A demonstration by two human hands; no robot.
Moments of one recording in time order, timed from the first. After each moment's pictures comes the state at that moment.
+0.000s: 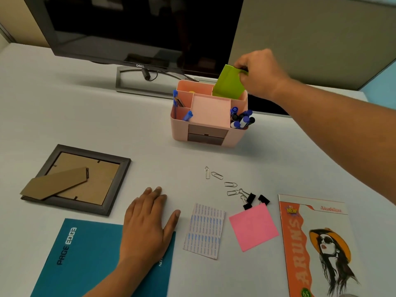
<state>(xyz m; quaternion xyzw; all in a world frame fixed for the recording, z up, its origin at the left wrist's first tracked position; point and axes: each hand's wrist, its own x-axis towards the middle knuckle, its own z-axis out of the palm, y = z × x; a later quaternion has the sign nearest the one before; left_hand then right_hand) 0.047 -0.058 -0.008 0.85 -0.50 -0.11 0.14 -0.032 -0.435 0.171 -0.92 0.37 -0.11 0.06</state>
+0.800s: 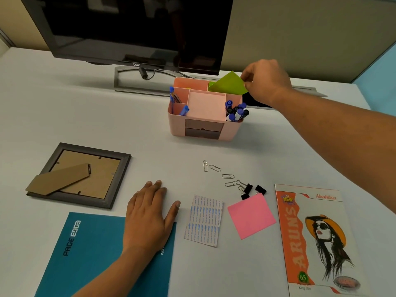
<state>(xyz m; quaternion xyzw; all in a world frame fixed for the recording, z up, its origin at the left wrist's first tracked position) 0.046 -0.059 -0.007 0.85 -0.50 -0.10 0.14 -0.064 -0.426 0.155 -0.87 0.47 -0.13 0.06</state>
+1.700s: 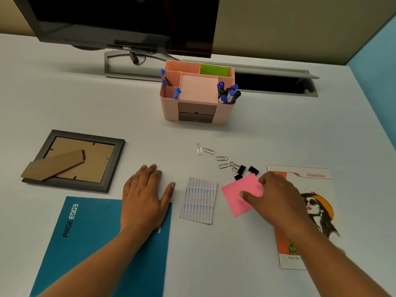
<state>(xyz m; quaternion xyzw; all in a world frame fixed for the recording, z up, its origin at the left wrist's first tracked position) 0.045 -0.059 -0.006 0.85 -0.50 -0.09 0.14 -0.212 -0.195 0.070 -0.75 0.62 0.07 0.20</state>
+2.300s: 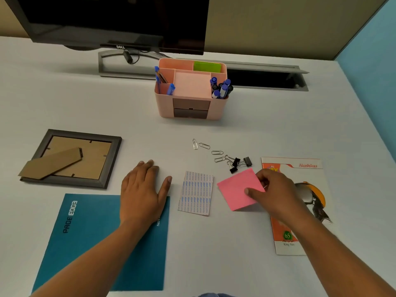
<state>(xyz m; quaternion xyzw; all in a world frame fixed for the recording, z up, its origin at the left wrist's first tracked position) 0.046 -0.058 -0.009 0.84 -0.51 -0.08 0.15 -0.227 -0.184 0.076 -0.73 0.60 -0.04 0.32</state>
